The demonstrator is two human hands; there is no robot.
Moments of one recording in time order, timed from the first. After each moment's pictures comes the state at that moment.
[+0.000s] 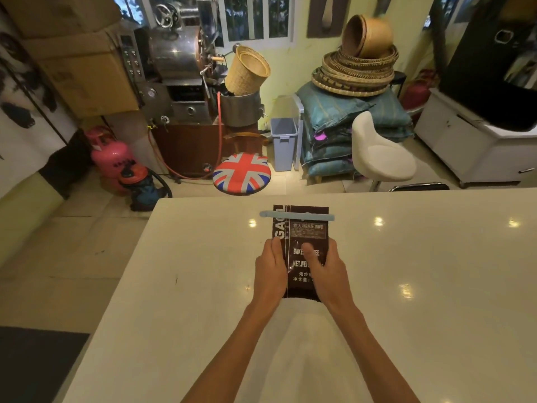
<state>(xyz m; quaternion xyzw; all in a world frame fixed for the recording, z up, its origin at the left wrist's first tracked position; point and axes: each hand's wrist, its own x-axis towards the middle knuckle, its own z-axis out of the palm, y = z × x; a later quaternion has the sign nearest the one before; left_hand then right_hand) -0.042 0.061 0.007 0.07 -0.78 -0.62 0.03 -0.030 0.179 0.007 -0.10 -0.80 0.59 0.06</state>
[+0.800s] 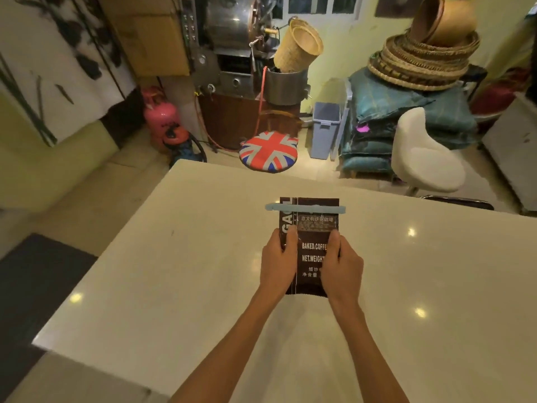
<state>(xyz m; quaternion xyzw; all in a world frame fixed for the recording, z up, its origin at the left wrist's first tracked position) -0.010 0.143 0.021 0.18 -0.74 -0.64 0.08 -0.020 0.253 0.013 -0.05 -0.84 0.53 0.11</state>
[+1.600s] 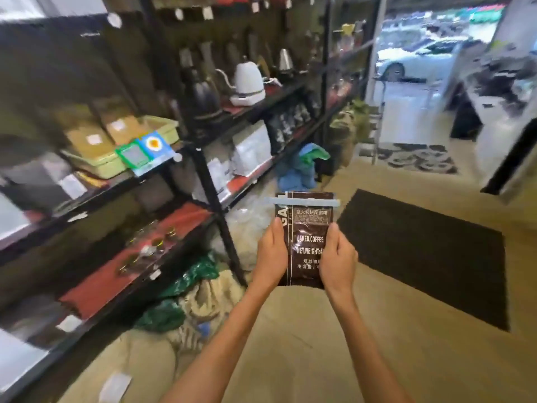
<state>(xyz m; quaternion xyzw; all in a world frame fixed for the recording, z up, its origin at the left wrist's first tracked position) 0.680 -0.180 0.068 0.69 -0.36 -0.25 0.58 0.573 -0.228 0.045 0.60 -0.50 0.48 -0.41</state>
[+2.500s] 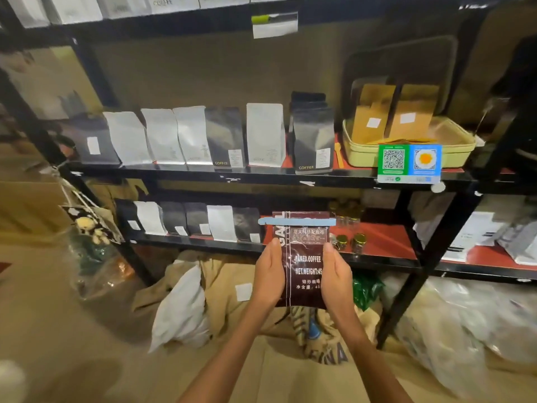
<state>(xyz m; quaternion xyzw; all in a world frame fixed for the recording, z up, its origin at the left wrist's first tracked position) 0.874 -0.034 0.050 0.74 0.08 0.03 0.67 0.874 -0.161 0.036 0.71 -0.04 0.06 -0.70</state>
